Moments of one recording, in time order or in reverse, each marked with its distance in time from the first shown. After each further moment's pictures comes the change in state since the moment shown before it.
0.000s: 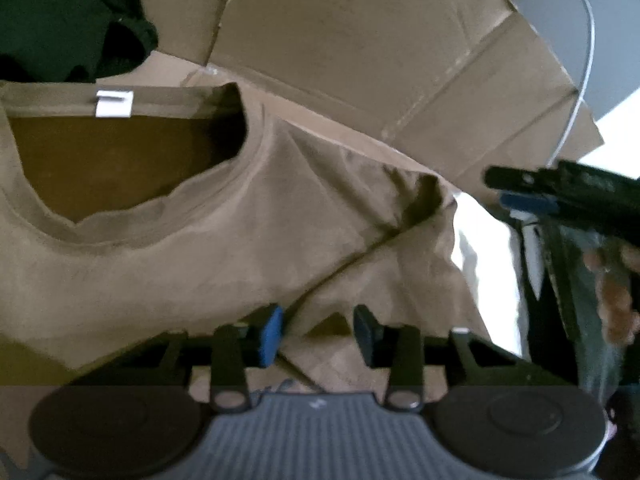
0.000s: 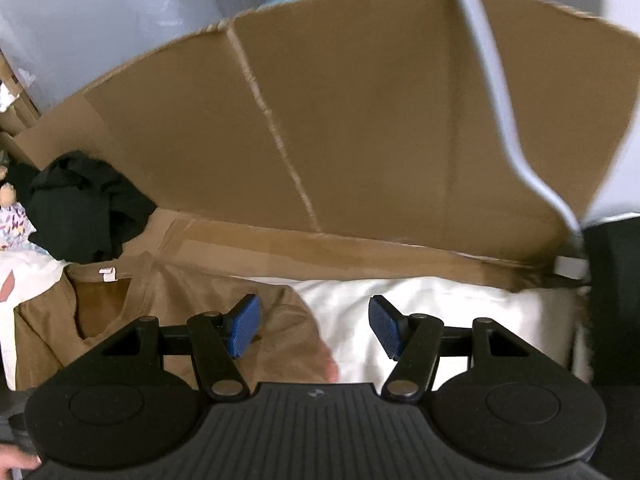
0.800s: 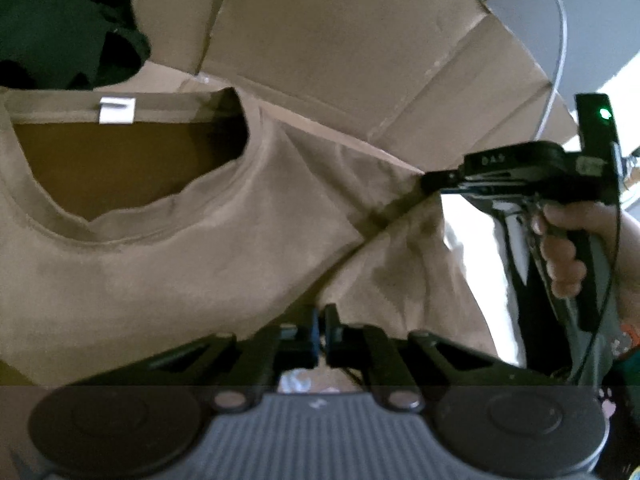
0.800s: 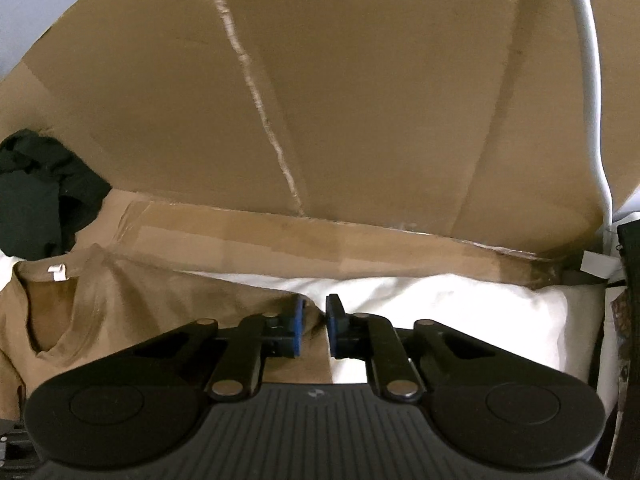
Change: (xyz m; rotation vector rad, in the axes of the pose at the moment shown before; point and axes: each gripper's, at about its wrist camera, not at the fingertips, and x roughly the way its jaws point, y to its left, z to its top) left arm -0.012 0.010 -0.005 0.020 -0.037 -0.046; right arm 0.049 0.008 0.008 0.020 0.065 -0.118
